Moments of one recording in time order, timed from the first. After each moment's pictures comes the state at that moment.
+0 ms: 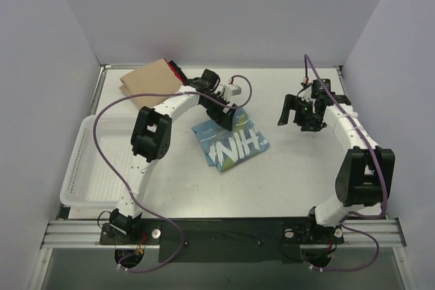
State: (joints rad) left arm -0.49 2.42 2.06 -0.75 0.59 0.26; right arm 0.01 1.63 1.22 -0.69 -0.23 0.18
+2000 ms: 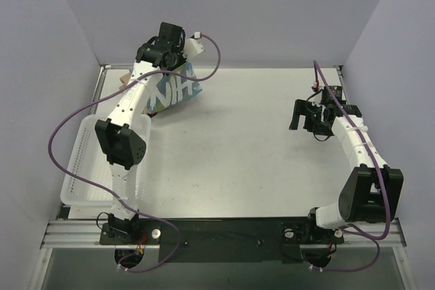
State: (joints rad) left arm -0.36 2.12 2.34 -0.99 -0.28 0.77; right arm -0.06 1.43 1.09 -0.68 -0.13 0.10
